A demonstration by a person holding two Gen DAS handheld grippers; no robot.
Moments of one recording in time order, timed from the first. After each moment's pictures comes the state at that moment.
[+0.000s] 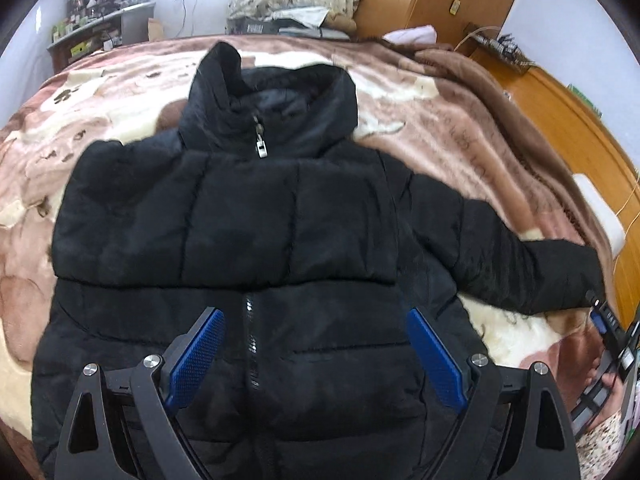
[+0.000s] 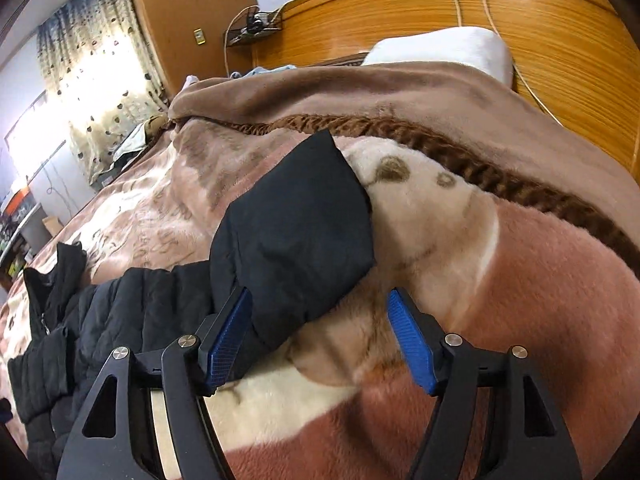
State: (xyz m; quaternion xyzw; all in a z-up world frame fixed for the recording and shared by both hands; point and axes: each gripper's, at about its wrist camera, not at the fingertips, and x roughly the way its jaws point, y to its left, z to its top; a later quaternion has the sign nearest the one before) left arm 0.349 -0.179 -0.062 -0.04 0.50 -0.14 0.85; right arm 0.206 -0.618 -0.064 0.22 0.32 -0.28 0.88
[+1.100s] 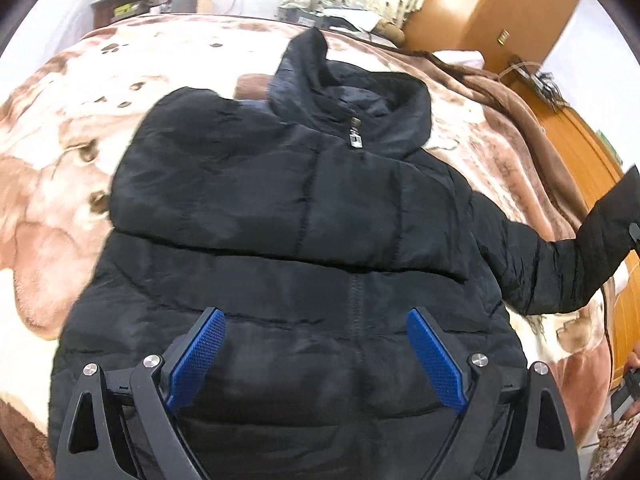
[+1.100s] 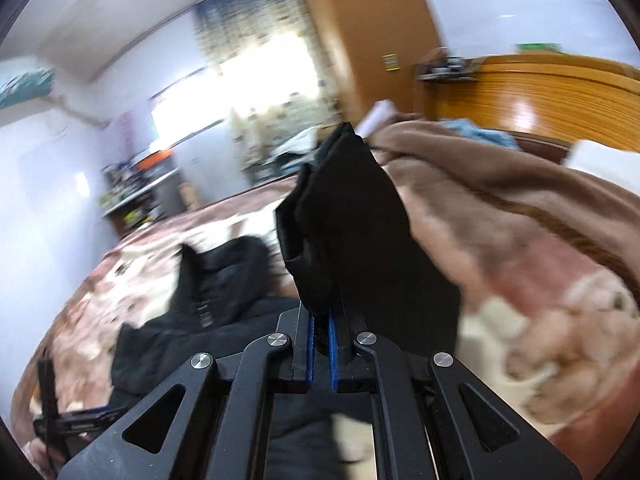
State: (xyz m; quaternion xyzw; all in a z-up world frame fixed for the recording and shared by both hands) left arm 0.341 -0.065 -0.079 -0.11 0.50 -0.10 0.85; right arm 0.302 -0.424 0.049 0.14 0.26 -0.01 0.96
